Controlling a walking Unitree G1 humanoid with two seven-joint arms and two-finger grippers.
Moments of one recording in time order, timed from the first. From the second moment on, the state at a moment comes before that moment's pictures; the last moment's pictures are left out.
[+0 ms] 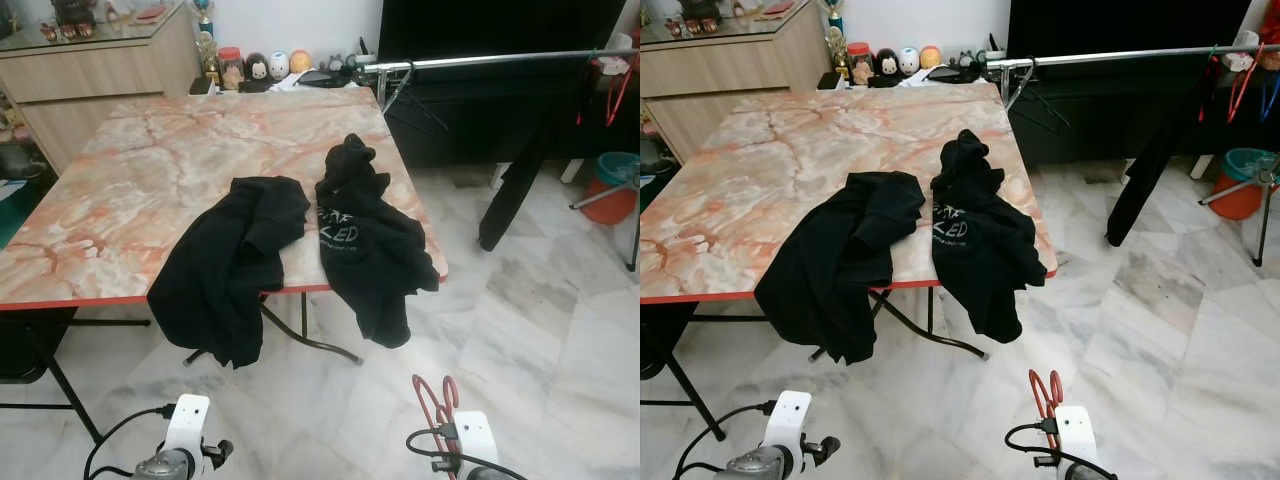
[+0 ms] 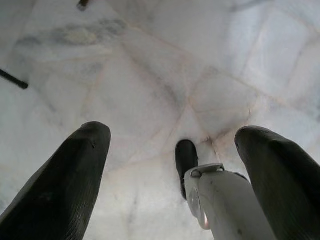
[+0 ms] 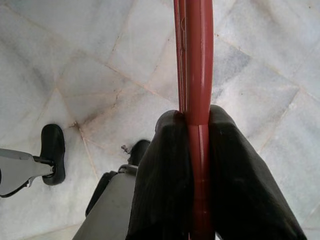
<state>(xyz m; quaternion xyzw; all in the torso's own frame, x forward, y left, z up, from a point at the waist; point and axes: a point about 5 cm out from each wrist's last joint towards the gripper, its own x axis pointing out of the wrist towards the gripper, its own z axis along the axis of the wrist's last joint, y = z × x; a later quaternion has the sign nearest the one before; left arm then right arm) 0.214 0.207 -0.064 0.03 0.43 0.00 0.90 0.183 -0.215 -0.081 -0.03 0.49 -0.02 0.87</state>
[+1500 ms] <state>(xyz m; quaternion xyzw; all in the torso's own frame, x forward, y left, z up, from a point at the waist) 0.181 0.215 -0.080 0.05 0.47 0.00 0.88 0.175 -0.204 -0.086 -0.02 0.49 -0.04 0.87</state>
